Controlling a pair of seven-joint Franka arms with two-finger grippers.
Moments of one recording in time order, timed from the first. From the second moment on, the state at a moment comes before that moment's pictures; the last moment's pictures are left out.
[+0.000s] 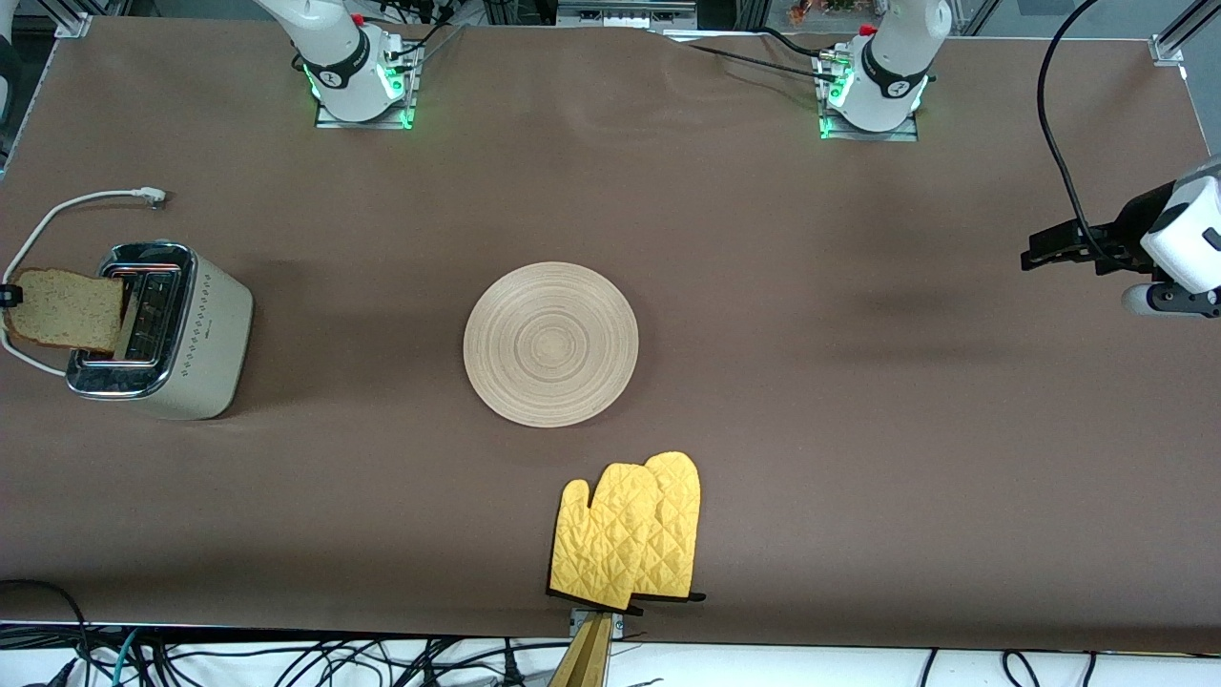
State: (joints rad) left arm 0.20 0.12 -0.16 -1.58 -0.05 1.52 0.05; right arm 0.04 0.57 -0.50 -1.22 -0.04 1.45 -0.43
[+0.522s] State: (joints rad) left arm 0.20 0.12 -0.16 -1.59 -0.05 1.53 0.05; right arm 0.04 0.62 -0.49 -1.22 0.03 1.47 -0.38
